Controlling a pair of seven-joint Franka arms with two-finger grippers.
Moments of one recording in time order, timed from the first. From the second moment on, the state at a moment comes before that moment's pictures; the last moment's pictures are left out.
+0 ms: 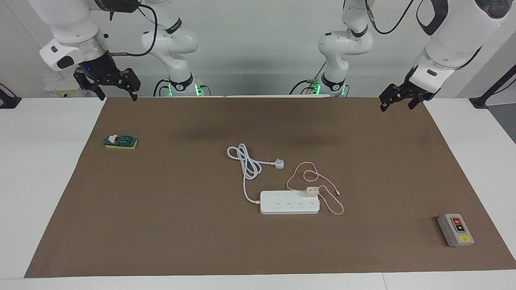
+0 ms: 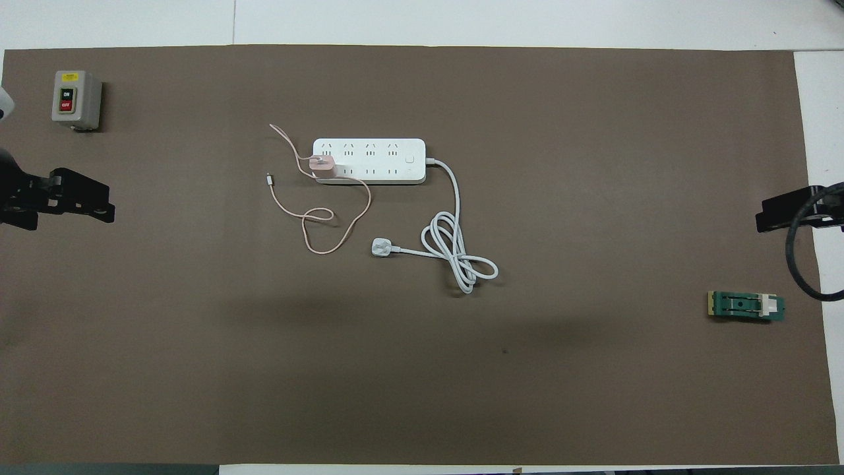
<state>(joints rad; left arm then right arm) -0.03 0.04 -0.05 -1.51 -0.02 1.43 -0.10 0.04 -0.05 -0.08 -1.57 -0.03 1.46 -0.01</state>
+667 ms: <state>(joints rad) -0.03 0.03 -0.05 -1.51 -0.02 1.44 -0.11 0.04 -0.05 -0.08 -1.57 -0.03 1.46 -0.01</state>
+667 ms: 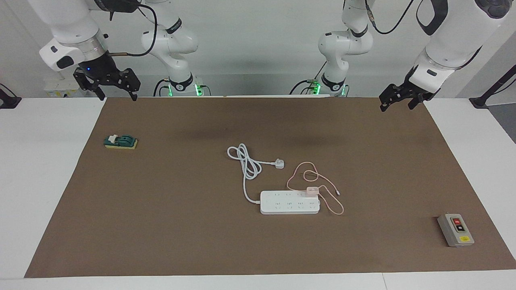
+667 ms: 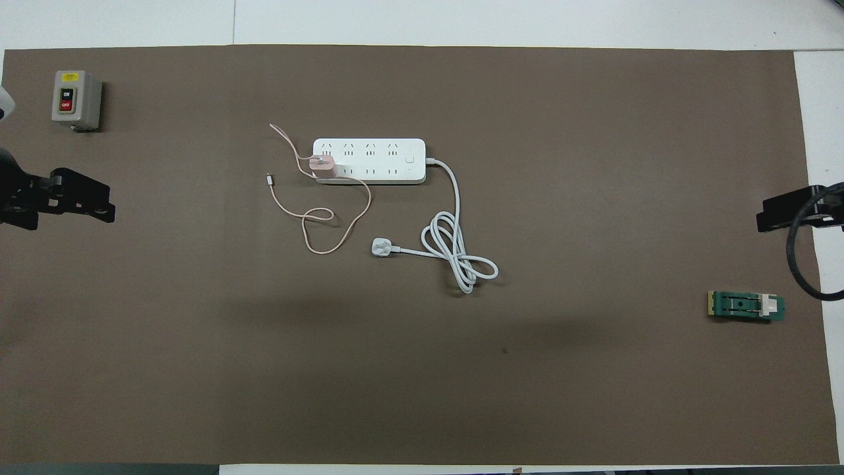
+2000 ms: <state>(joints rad) -0.25 0.46 -0.06 -1.33 -0.02 1.82 -1.62 0.34 0.27 -0.06 -1.64 0.34 1.98 0.88</state>
